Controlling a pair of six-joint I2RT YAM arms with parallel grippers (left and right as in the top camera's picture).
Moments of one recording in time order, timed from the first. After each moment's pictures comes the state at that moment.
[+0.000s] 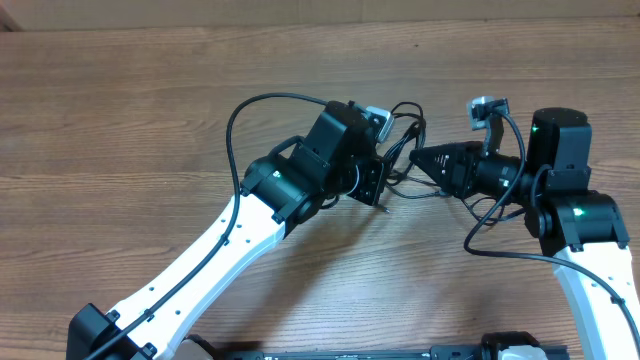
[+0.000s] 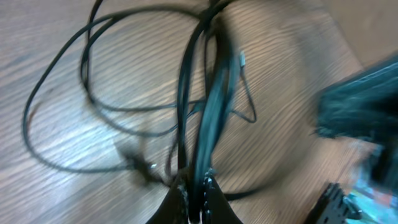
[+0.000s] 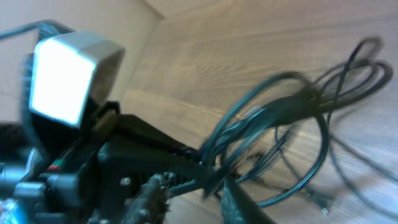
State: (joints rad) left arm -0.70 1.52 1.32 -0.58 0.27 -0.36; right arm 0.05 1.13 1.04 -0.61 -0.85 0.24
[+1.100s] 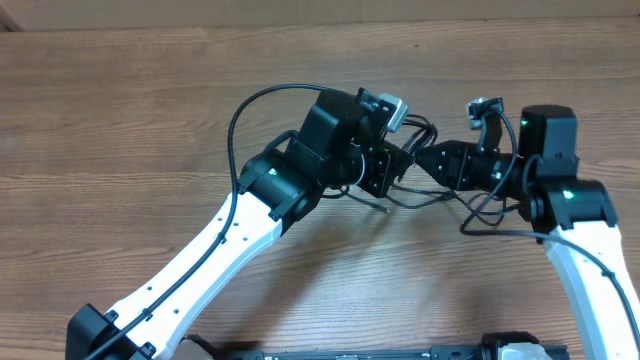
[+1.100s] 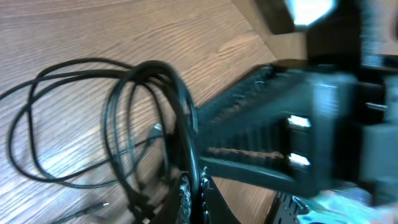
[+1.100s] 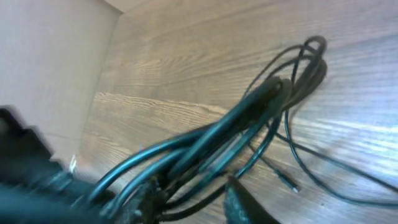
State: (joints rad) left arm -0.69 1.51 1.32 -0.41 0.47 -0.37; right arm 0.04 1.23 1.04 -0.65 -0.73 0.28
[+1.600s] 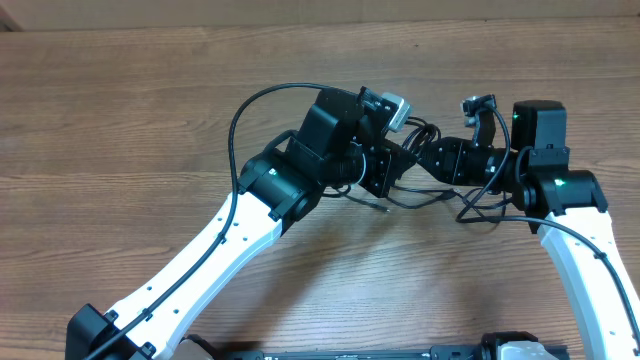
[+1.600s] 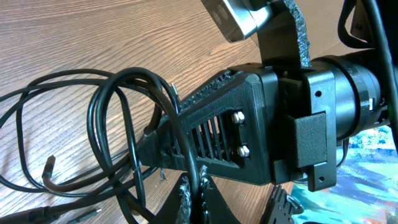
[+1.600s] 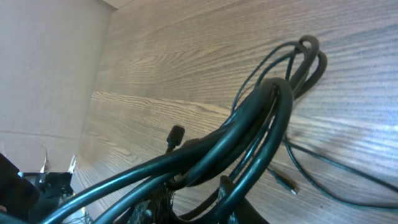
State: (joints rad) left arm -0.69 1.51 1.32 -0.39 0.49 -0.37; right arm 0.04 1.28 1.04 -0.62 -0.74 0.28
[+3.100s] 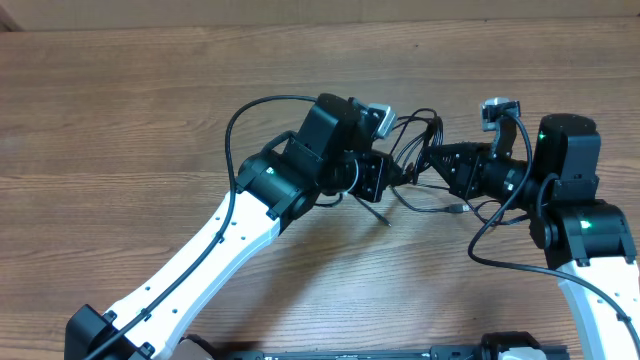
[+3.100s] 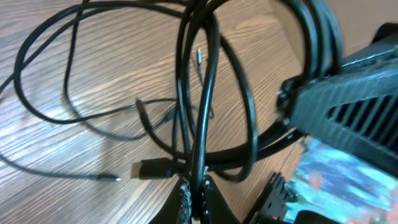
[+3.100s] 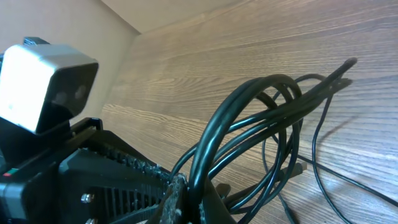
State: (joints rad) left arm -0.67 1.51 1.33 -0.53 0.47 -0.46; right arm 0.04 1.08 1.04 -0.63 -0.72 0.29
